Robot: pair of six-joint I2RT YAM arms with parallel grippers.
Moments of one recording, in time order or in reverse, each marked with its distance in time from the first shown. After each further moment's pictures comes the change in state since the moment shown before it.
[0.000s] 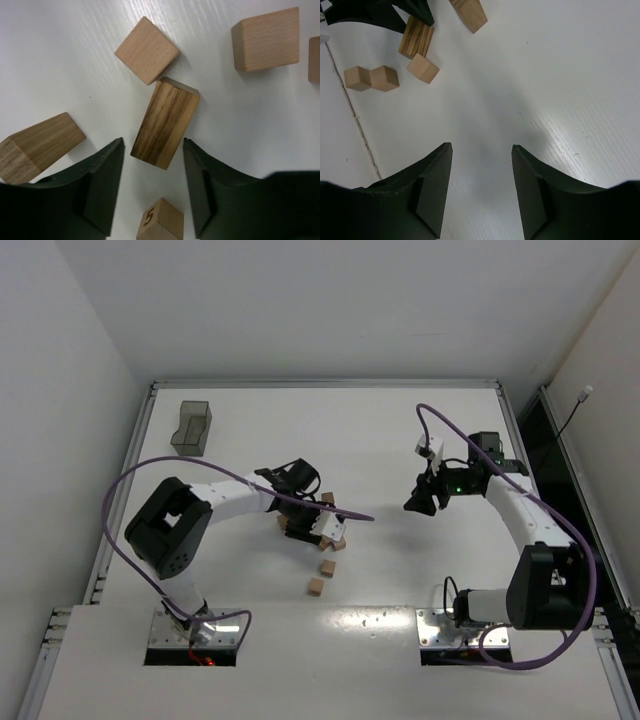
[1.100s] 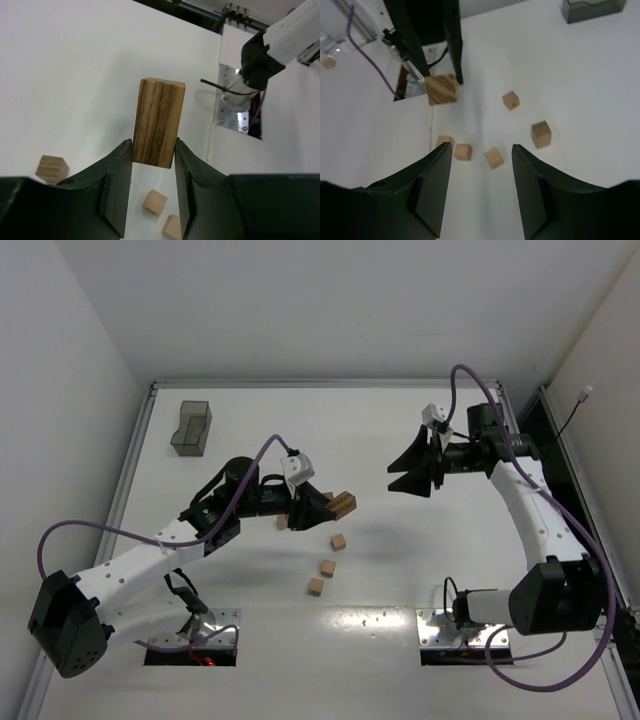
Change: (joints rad) left arm -0.007 -0.685 -0.294 0.616 0.124 -1.296; right arm 0.072 -0.023 0.268 -0.195 -0.460 -0.069
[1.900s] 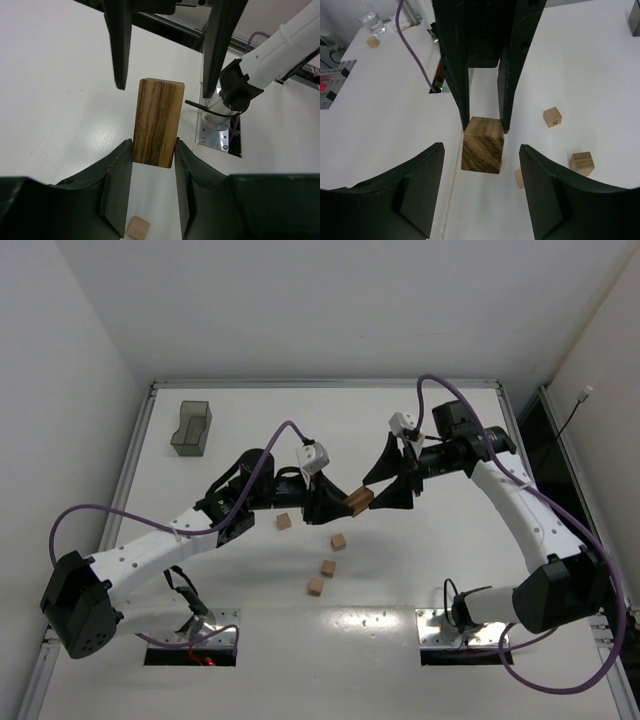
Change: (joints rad) left arm -0.063 0.126 0.096 0.097 -0.003 -0.157; right arm 0.232 0.040 0.098 -0.080 0.003 -0.005
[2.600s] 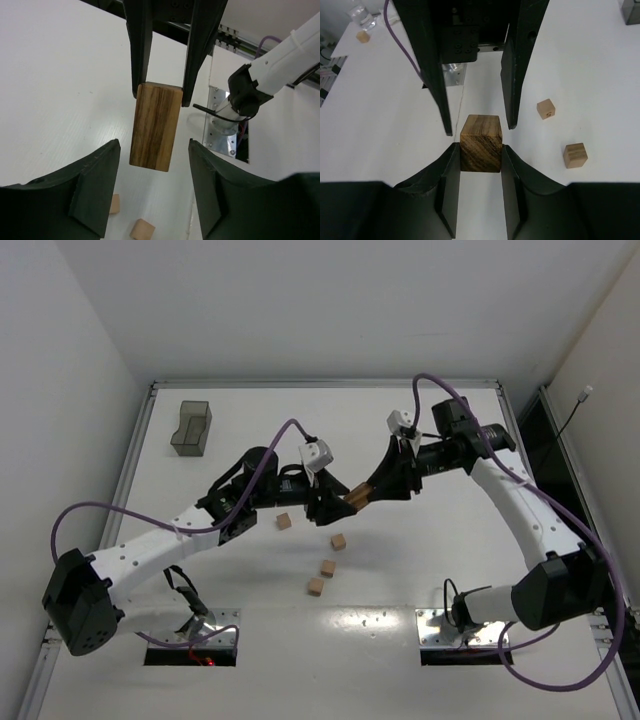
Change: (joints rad) left arm -0.021 0.013 0.027 -0.019 -0.050 0.019; right arm 0.000 0.018 0.014 -0.006 0.034 0.009
